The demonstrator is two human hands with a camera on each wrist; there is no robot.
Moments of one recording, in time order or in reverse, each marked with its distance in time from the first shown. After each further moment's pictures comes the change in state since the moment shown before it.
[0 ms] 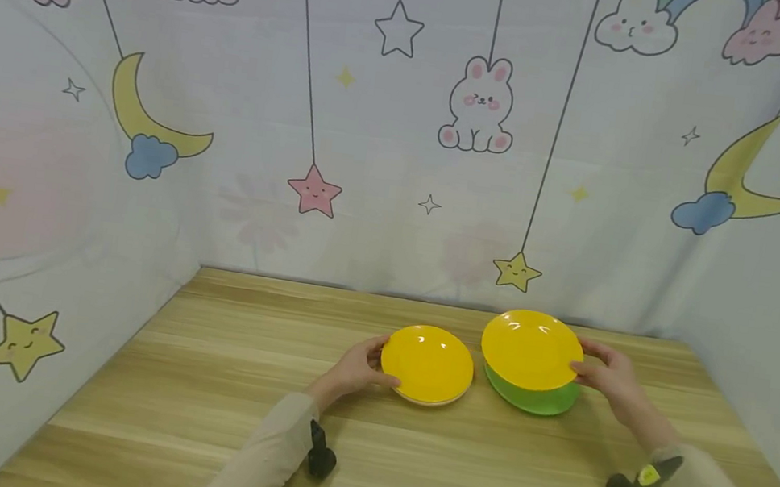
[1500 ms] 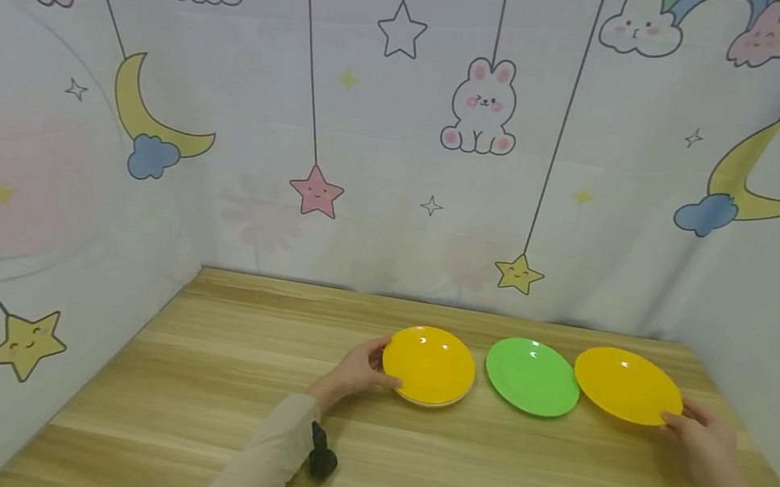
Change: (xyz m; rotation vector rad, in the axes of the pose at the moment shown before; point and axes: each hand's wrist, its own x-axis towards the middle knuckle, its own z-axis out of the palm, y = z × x) left_hand -0.002 0.003 0.000 -0.015 -0.002 0.004; right_hand -0.054 0.067 -0.081 0.336 0.298 0.156
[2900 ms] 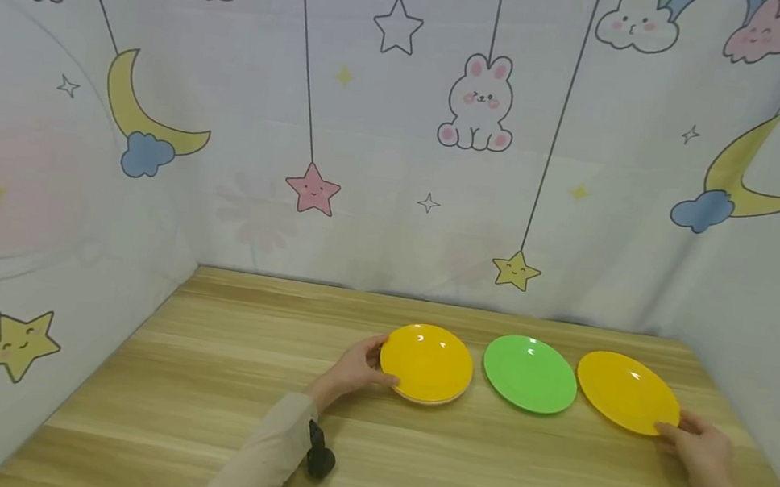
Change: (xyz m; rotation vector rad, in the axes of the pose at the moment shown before) left_hand 0.000 -0.001 -0.001 0.008 -0.010 0.013; right_hand -0.005 0.018 -0.002 -0.368 0.171 0.002
